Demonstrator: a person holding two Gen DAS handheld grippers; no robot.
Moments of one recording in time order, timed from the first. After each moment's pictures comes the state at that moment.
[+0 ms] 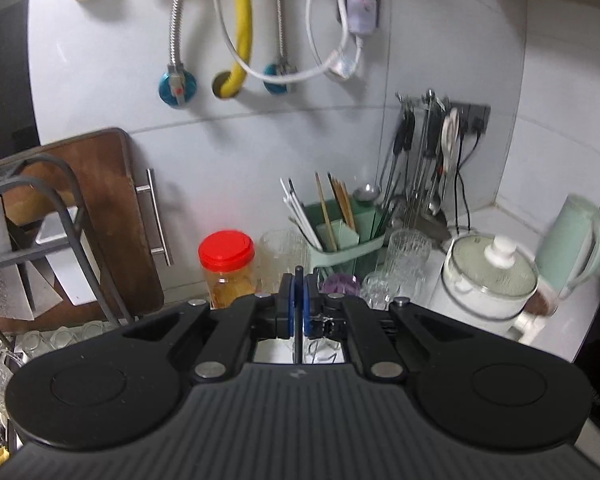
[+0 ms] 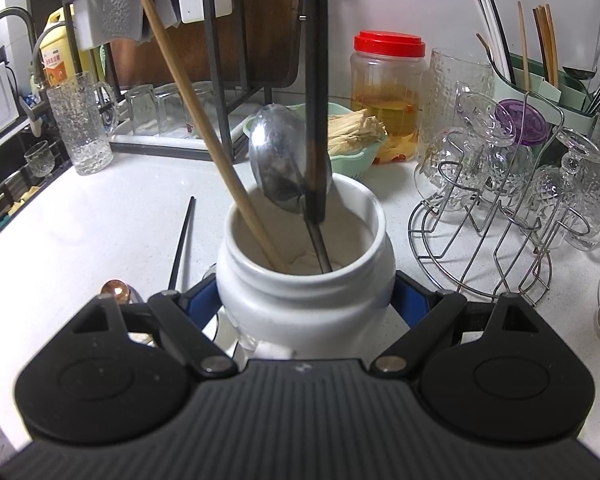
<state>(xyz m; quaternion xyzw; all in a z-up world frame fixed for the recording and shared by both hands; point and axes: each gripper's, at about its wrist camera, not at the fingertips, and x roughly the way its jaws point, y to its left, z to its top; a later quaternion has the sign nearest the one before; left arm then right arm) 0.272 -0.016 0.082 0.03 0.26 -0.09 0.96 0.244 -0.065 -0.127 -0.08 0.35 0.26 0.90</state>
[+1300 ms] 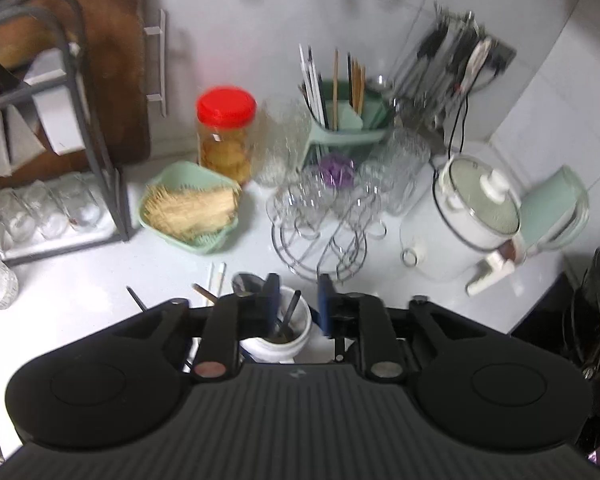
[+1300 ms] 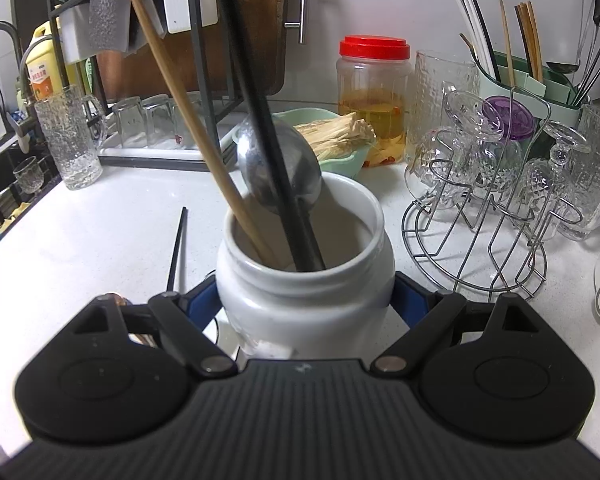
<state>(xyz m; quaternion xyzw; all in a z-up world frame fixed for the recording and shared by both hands) 0.276 0.032 0.066 -0.07 0.44 -0.10 0.89 0.240 -0.063 -0.128 -0.06 0.34 0.23 0.91</state>
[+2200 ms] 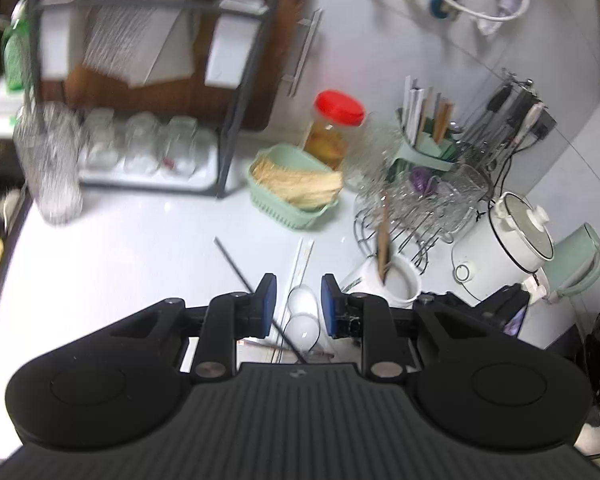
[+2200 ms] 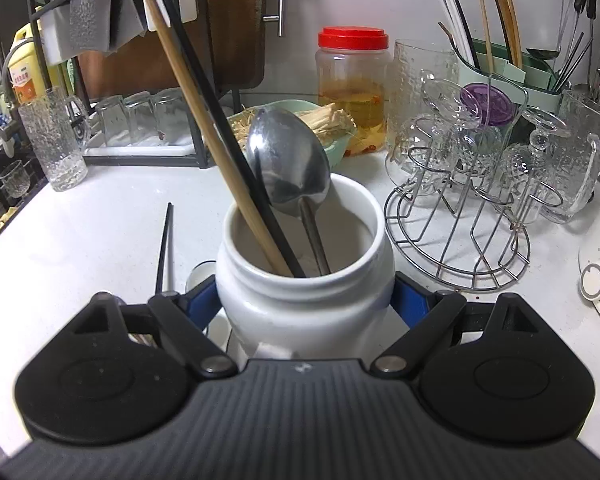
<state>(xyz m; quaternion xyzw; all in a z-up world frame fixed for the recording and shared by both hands) 0.170 0.165 -0.007 -0.18 0.39 -0.03 0.90 0.236 -0.069 -0.126 -0.06 0.36 0.21 0.91</state>
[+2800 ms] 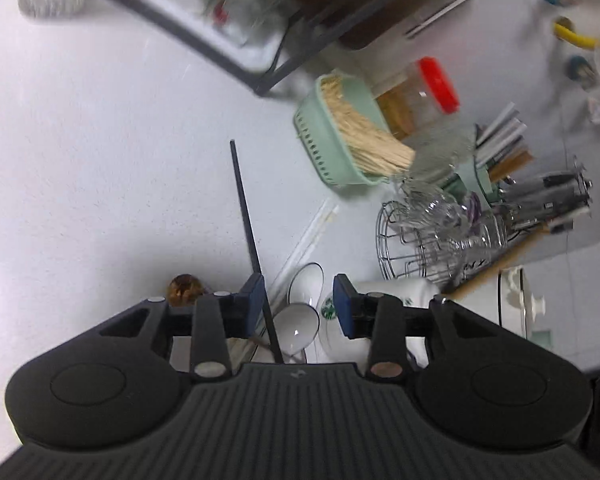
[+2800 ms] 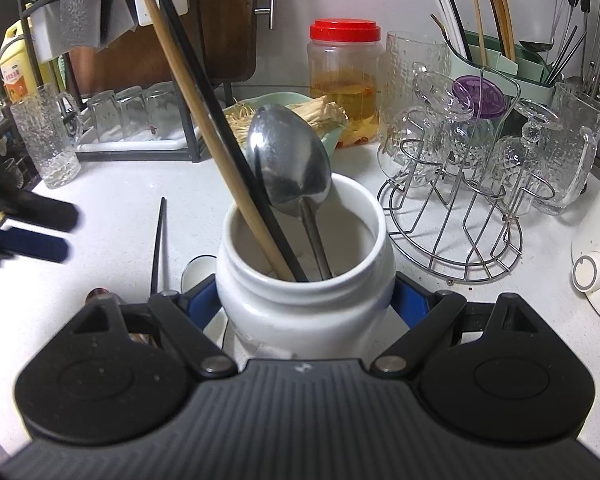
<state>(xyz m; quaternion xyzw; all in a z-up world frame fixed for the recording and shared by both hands) 0.246 0.212 -0.162 -0.43 0.44 -0.03 0.79 0.237 -0.067 -0.124 -0.06 0.37 0.19 0.91</state>
